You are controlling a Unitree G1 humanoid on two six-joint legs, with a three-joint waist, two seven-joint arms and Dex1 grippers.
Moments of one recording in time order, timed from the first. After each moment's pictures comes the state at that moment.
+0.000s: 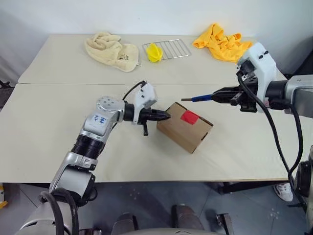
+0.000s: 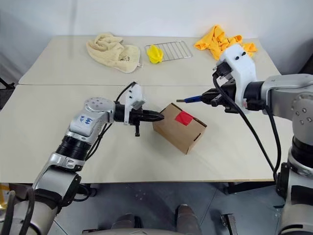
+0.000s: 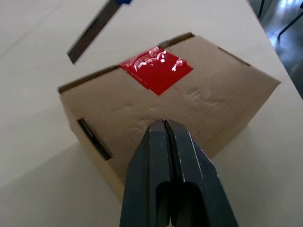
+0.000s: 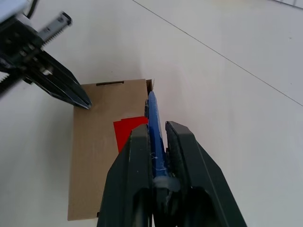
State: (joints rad) left arm -0.93 0.39 -0.26 0.35 -0.20 0.40 -1.05; right arm -1.00 -0.85 -0.13 -0.39 0.67 1.60 0.63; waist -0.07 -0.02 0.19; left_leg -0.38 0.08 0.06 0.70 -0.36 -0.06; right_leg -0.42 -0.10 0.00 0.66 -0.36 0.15
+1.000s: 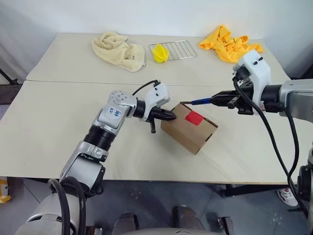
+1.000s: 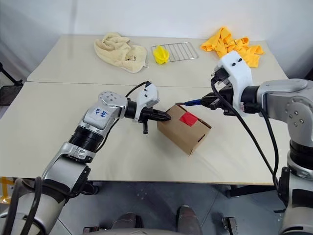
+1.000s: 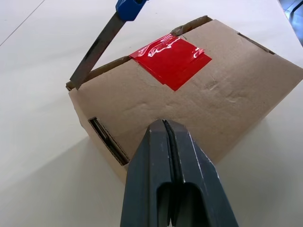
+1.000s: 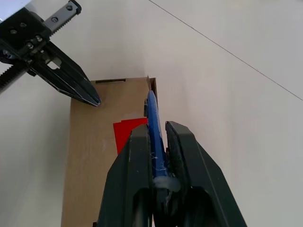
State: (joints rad) left arm -1.05 0.33 -0.29 0.49 -0.09 0.39 -1.07; right arm -0.95 -0.89 -0.08 -0.35 0.67 1.51 0.62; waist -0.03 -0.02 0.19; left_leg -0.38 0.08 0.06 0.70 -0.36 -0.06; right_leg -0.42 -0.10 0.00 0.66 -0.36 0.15
